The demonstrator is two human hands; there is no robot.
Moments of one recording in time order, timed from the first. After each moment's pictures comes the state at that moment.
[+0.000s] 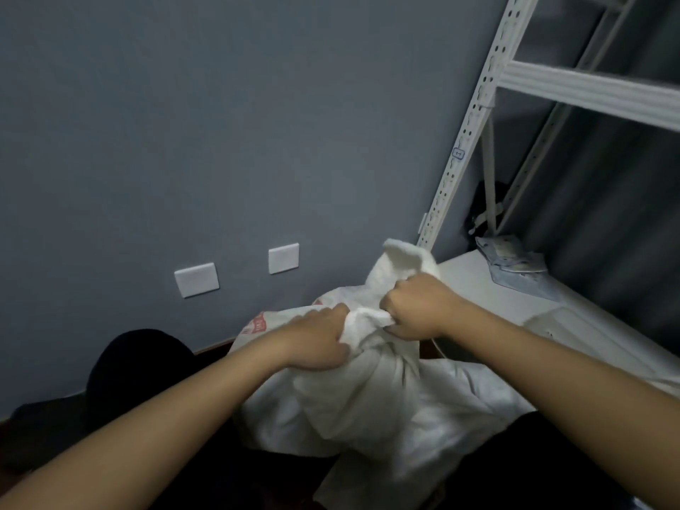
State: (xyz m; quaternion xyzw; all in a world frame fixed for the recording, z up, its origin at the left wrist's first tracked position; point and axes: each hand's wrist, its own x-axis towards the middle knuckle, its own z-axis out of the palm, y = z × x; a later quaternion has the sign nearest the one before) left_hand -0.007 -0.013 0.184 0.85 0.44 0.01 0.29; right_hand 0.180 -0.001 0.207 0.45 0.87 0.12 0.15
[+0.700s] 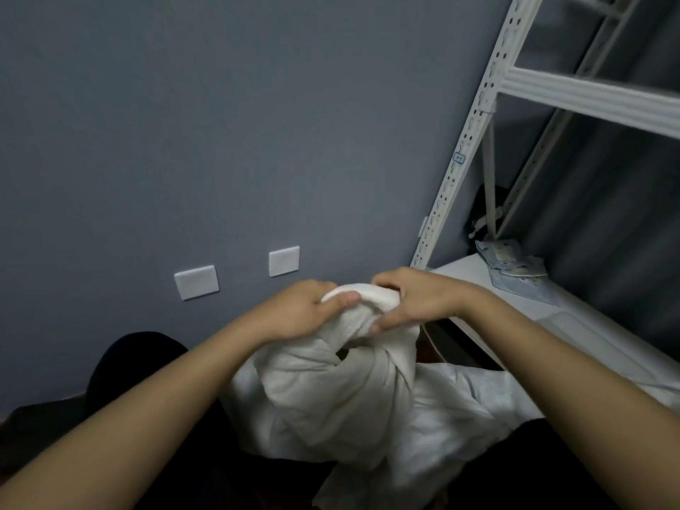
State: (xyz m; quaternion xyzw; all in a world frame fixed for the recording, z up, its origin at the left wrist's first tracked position) left_hand -0.025 0.009 0.199 0.82 0.43 0.19 0.32; right_hand 0.181 0.003 0.233 0.56 0.79 -0.25 0.00
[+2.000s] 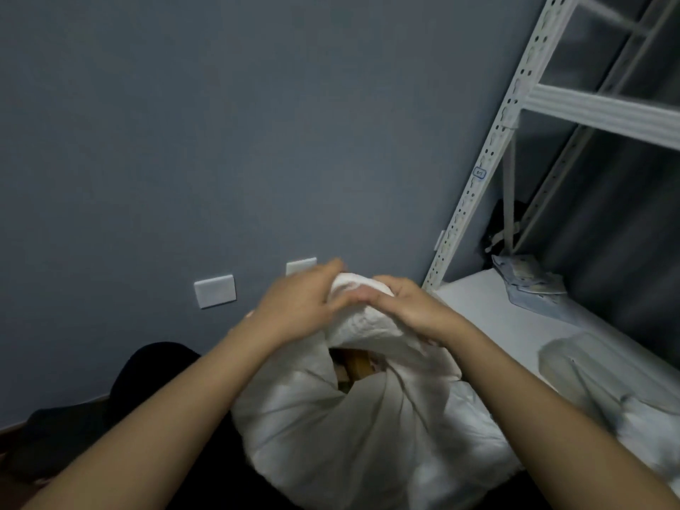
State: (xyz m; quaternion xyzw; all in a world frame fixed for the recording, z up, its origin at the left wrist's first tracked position) left_hand -0.053 0.033 0.201 0.84 0.48 0.24 0.12; right_hand 0.144 0.015 0.209 0.53 0.67 -0.43 -0.29
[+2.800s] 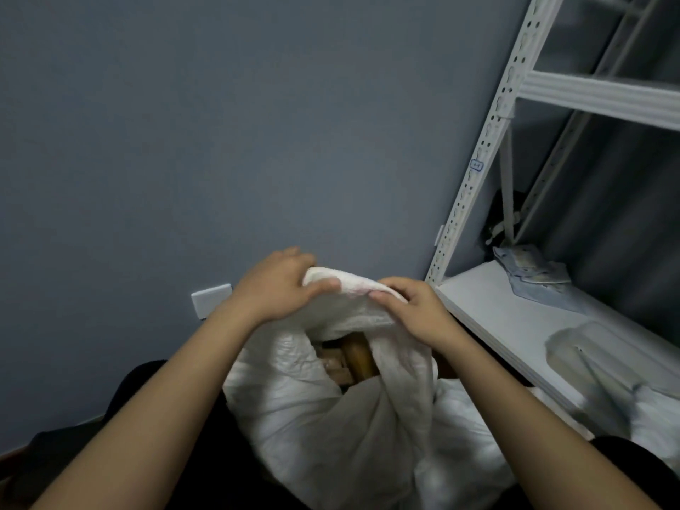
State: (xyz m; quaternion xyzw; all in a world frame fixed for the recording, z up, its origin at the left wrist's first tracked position) left_hand -0.078 0.082 0.203 0.86 0.45 0.22 0.11; right_hand 0.153 0.033 0.170 0.54 0.66 -0.33 -0.42
